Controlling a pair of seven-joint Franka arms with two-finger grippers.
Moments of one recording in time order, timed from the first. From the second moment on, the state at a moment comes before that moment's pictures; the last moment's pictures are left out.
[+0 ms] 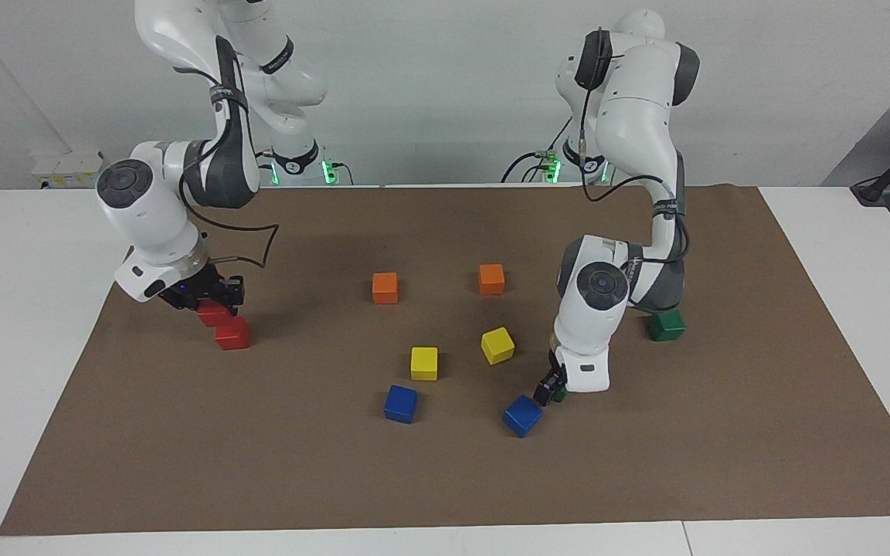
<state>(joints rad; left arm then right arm) -0.31 0.68 -0.08 -1.42 0.09 2.13 -1.12 -0.20 0.15 0.13 -2.00 -0.06 2.13 -0.11</state>
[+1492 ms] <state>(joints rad) 0.04 0.29 -0.08 -1.73 0.05 1.93 0.00 -0.20 0.19 0.13 -2.05 -0.06 2.27 -0.11</state>
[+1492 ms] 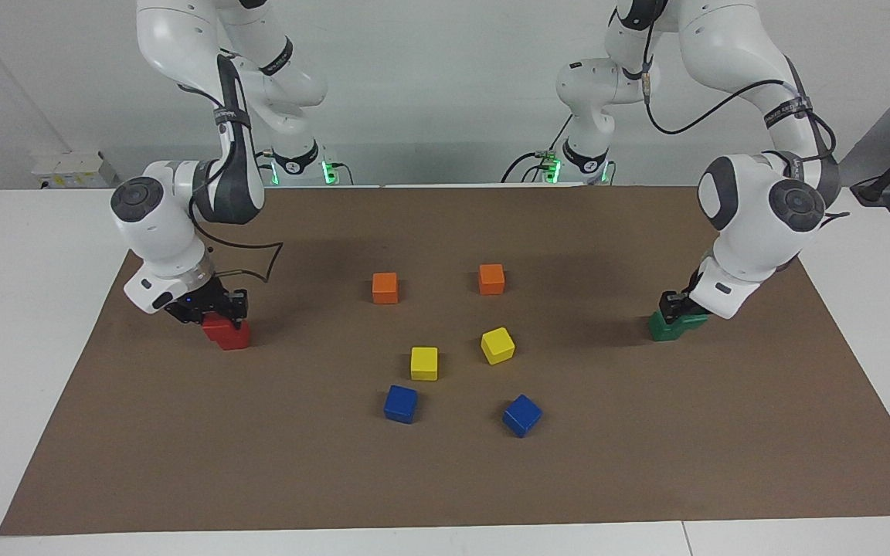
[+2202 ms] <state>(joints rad) 0.08 0.24 -0.08 -1.91 0.05 2.10 0.12 -0.20 0.19 0.13 -2.06 -0.06 2.27 -0.12</state>
